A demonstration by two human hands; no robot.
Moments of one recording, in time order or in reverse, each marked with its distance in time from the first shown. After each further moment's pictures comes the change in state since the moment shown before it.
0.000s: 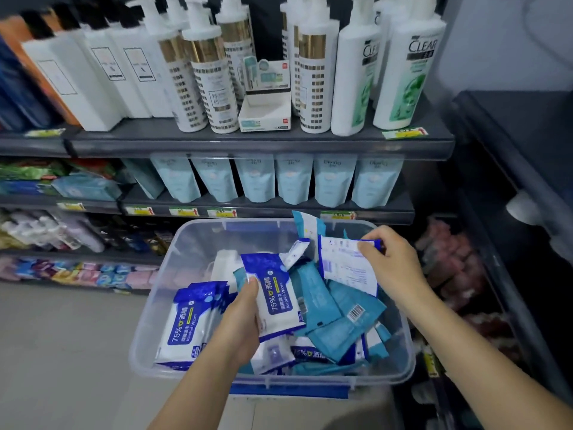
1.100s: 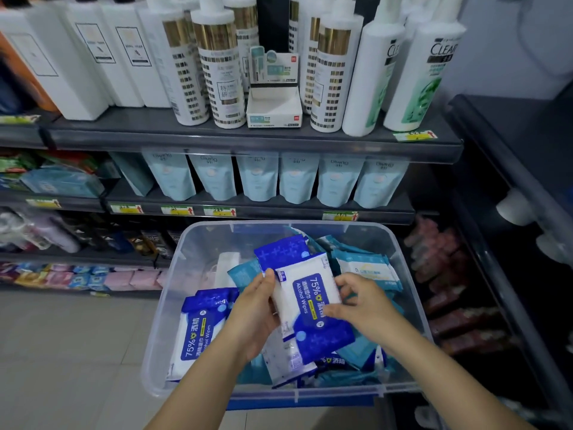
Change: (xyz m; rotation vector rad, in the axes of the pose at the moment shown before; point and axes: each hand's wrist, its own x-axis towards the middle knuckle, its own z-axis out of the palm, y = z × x) left_hand 0.012 0.034 -0.015 0.068 -0.266 0.035; right_hand -0.044 -0.028 0.059 0.075 -0.450 0.286
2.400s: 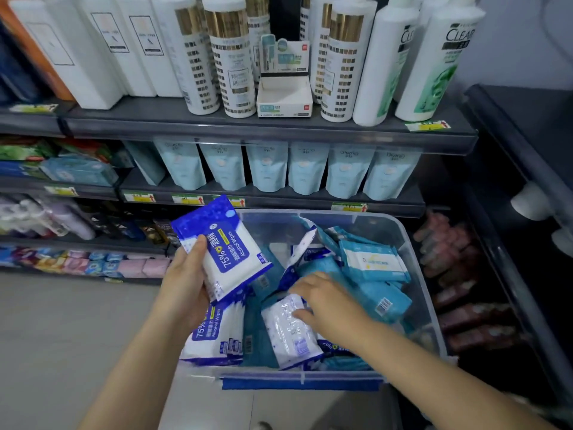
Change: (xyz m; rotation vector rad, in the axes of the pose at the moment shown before) left_hand -0.024 0.055 -0.058 -0.073 0.296 0.279; right_hand 0.020 0.003 0.052 -0.826 -0.104 -0.488
